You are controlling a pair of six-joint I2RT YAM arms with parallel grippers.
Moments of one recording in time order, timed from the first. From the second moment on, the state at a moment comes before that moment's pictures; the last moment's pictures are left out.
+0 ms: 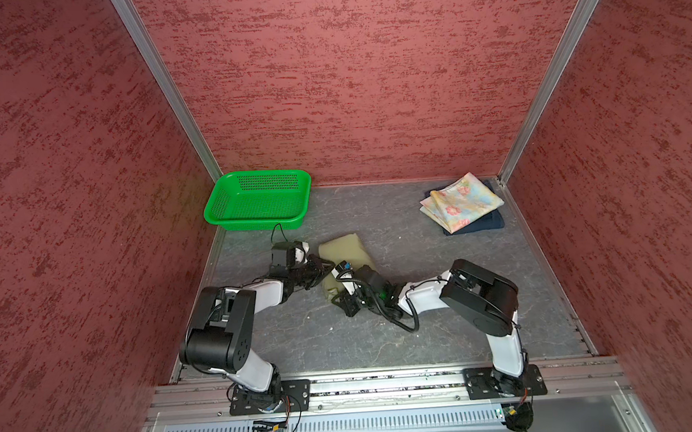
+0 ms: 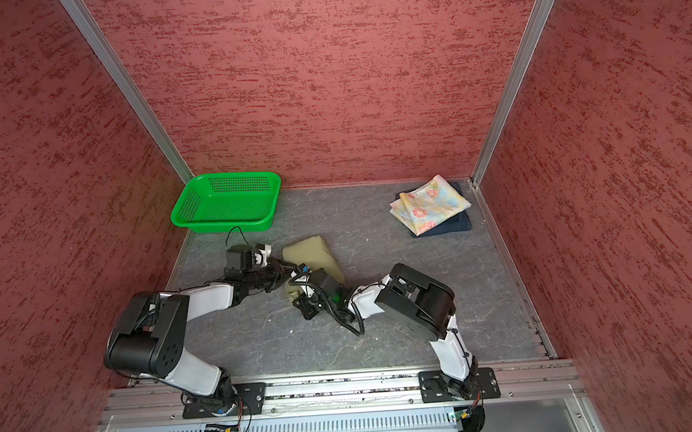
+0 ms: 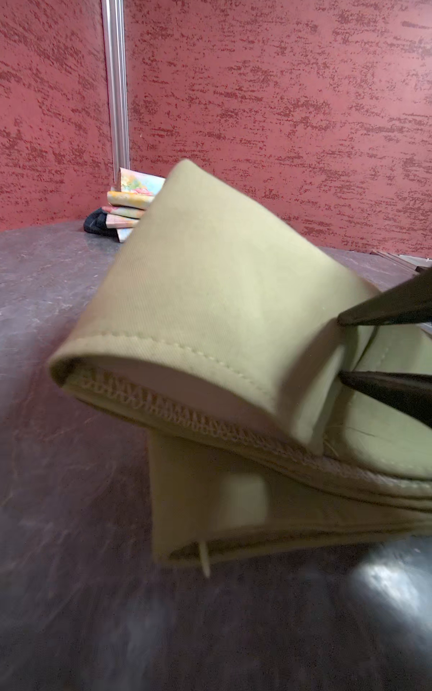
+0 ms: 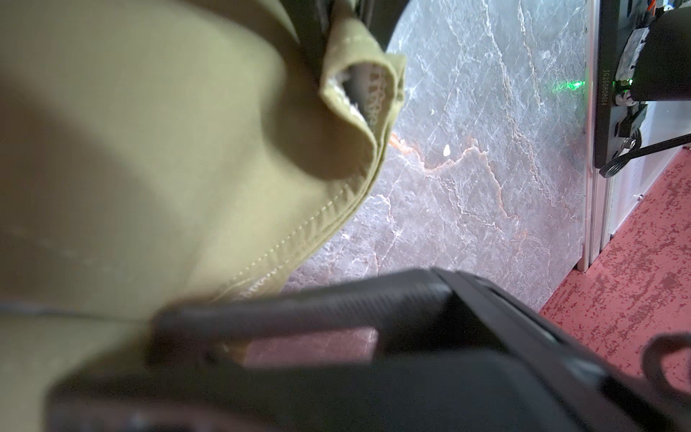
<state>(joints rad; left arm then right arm) -0.17 1.60 0.60 0.27 0.65 -0.94 0.97 2.01 0.96 0.47 -0.24 0.46</state>
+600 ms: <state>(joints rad) -0.15 1.73 0.60 0.33 0.63 -0.90 0.94 1.91 0.91 0.43 -0.22 0.49</state>
